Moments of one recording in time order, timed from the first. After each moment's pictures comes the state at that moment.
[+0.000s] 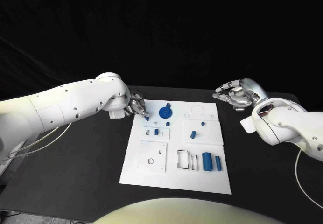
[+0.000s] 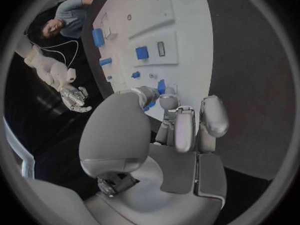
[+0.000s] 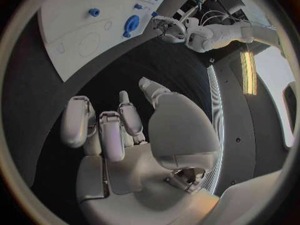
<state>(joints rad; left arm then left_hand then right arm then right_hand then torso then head) 1.28 -0.68 -0.05 1.23 -0.96 0.26 -0.51 1.32 -0.21 0.62 0.32 0.38 0.87 0.07 0.71 0.65 1.28 -0.02 1.07 0.82 1.47 -0.08 1.43 1.31 0.10 1.29 0.03 1.38 1.13 1.25 -0.90 -0.14 1.55 -0.76 -0.58 0.01 1.18 -0.15 0.36 0.10 0.18 0.83 0.16 0.29 0.40 1.32 0.08 1.33 1.25 1.46 0.01 1.50 1.31 0.07 1.37 0.11 1.25 1.31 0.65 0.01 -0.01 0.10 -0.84</state>
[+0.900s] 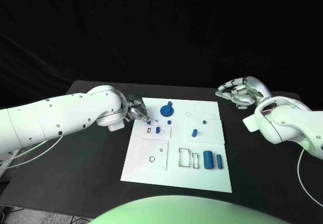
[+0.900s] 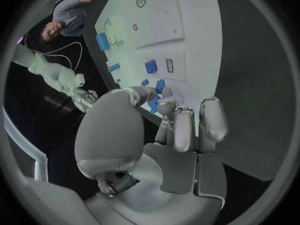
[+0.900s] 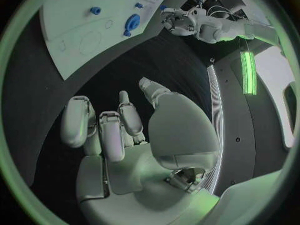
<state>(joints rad) 1.22 -0.83 -0.06 1.50 -1.02 0.03 -0.50 1.24 -0.28 0.72 0.28 0.38 0.90 0.05 0.75 0.74 1.32 -0.04 1.11 0.87 1.47 -0.08 1.43 1.31 0.10 1.31 0.02 1.41 1.17 1.25 -0.91 -0.14 1.55 -0.76 -0.58 0.01 1.18 -0.15 0.36 0.11 0.18 0.83 0.16 0.29 0.40 1.32 0.08 1.33 1.25 1.46 0.01 1.50 1.31 0.07 1.37 0.11 1.25 1.31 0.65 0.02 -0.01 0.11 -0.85</state>
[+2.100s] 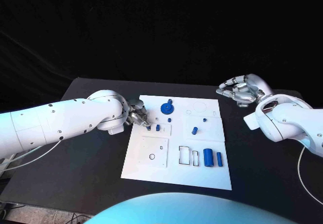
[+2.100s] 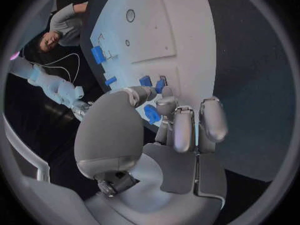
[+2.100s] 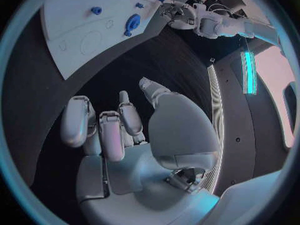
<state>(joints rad) 1.18 -0.83 -0.07 1.52 -1.09 0.06 -0.49 1.23 -0.28 0.72 0.28 0.37 0.90 0.05 0.75 0.74 1.32 -0.04 1.11 0.88 1.47 -0.09 1.43 1.31 0.10 1.31 0.02 1.41 1.18 1.25 -0.91 -0.14 1.55 -0.76 -0.58 0.01 1.18 -0.15 0.36 0.11 0.18 0.83 0.16 0.30 0.40 1.32 0.08 1.33 1.25 1.46 0.01 1.49 1.31 0.07 1.37 0.11 1.24 1.31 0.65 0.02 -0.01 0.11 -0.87</state>
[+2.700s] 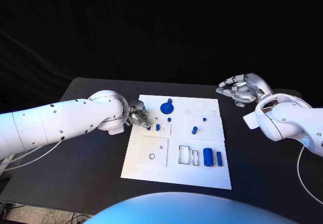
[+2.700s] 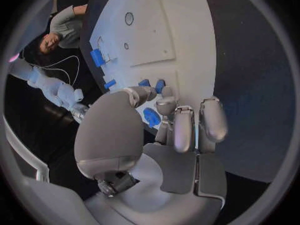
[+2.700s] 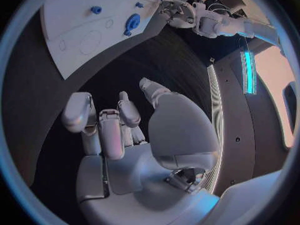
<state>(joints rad) 1.18 -0.82 -0.07 1.50 -1.10 0.08 -0.49 1.24 -0.28 0.72 0.28 0.38 0.90 0.05 0.76 0.74 1.32 -0.04 1.11 0.87 1.47 -0.09 1.43 1.31 0.10 1.31 0.02 1.41 1.17 1.25 -0.91 -0.14 1.55 -0.76 -0.58 0.02 1.18 -0.15 0.36 0.13 0.18 0.82 0.16 0.31 0.41 1.23 0.08 1.24 1.15 1.46 0.01 1.43 1.26 0.11 1.29 0.11 1.11 1.22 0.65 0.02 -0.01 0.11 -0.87</state>
